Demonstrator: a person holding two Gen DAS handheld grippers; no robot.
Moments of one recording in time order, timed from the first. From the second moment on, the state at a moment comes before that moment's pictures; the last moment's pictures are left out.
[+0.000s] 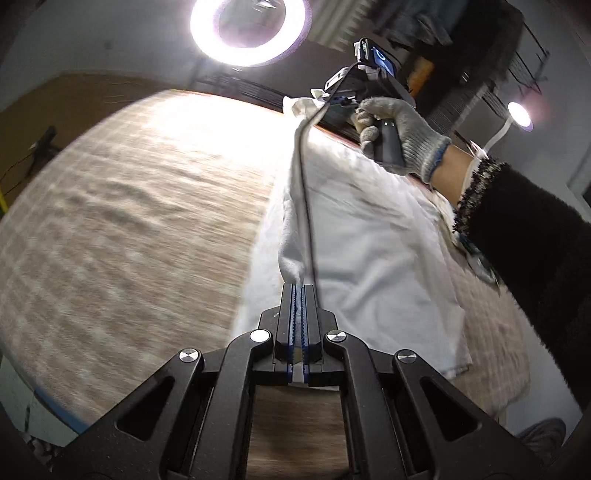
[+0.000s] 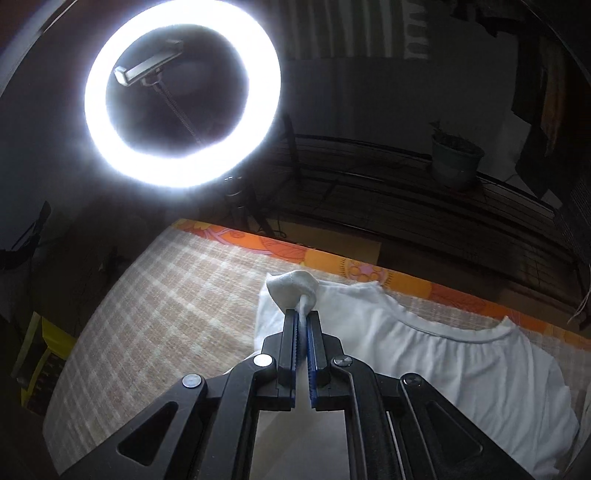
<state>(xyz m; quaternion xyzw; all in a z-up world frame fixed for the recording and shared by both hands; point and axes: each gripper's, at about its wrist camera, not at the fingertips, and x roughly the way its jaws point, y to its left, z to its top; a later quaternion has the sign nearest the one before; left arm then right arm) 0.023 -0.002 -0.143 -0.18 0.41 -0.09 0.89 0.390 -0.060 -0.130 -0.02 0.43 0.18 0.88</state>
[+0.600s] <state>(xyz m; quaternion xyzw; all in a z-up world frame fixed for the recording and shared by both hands) 0.028 -0.086 -0.170 -0.13 0.48 -0.20 0.84 0.384 -0.173 -0.165 0.01 0.47 0.09 0.88</state>
